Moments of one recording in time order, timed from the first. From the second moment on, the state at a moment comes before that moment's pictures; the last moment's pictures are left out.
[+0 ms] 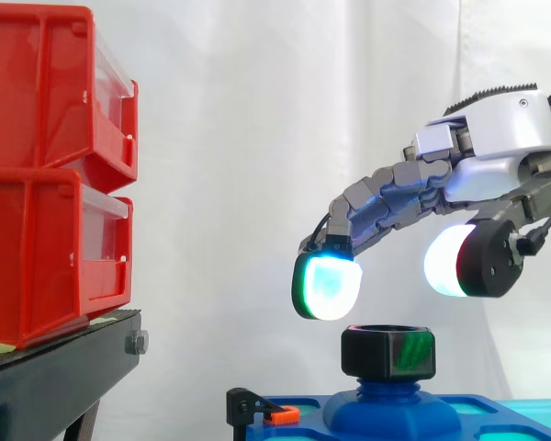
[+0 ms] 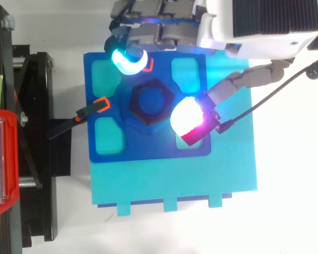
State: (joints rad) arm -0.02 -2.16 -1.16 -3.09 -1.64 -1.42
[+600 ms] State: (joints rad) arm 0.01 -2.18 -1.16 -3.00 -1.64 -1.42
